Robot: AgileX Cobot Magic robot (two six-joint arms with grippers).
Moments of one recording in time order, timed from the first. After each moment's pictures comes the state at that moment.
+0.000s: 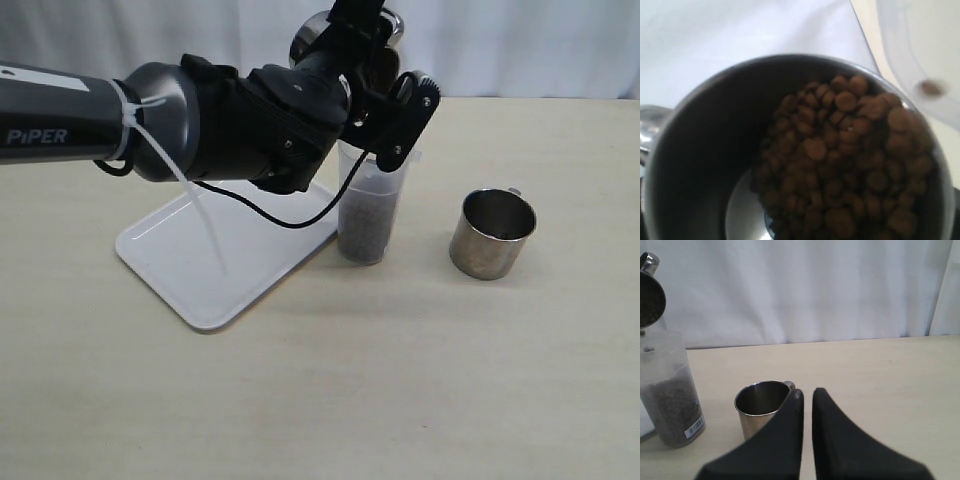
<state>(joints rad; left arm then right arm) -0.86 2.00 -1.41 1.73 0.62 -0.05 0.14 0.00 0.00 -0.02 0.21 0.05</state>
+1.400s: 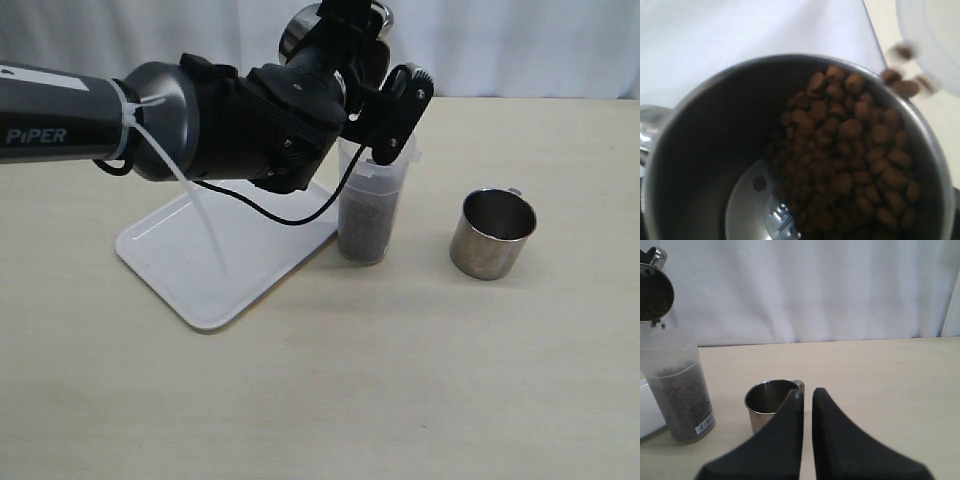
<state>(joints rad) -0.86 2.00 -1.41 1.73 0.67 -0.07 0.17 0.00 0.00 -0.02 0.21 0.05</state>
